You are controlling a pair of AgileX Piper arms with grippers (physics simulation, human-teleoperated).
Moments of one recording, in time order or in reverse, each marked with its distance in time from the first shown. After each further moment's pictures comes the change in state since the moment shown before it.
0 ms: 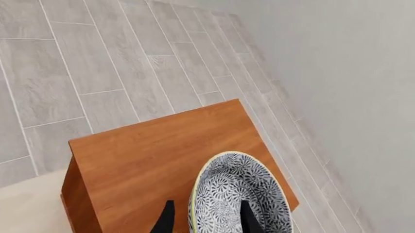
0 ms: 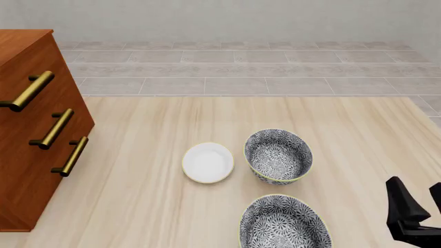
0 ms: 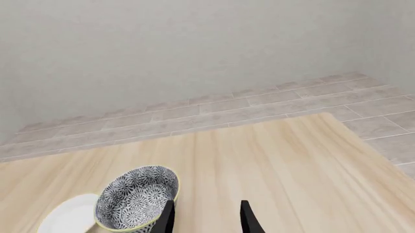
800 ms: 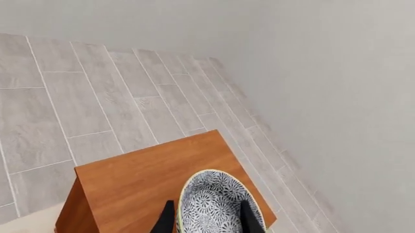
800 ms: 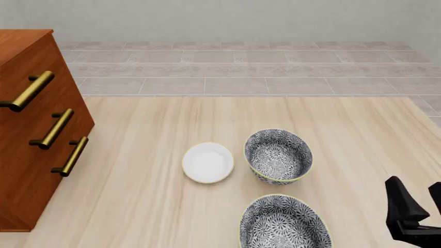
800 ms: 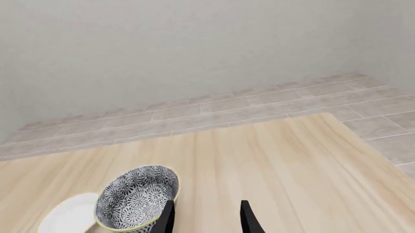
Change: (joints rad) left arm 0.034 -0.075 -0.087 -0.025 0.031; right arm 0.004 0.011 0.000 -0.008 -0.002
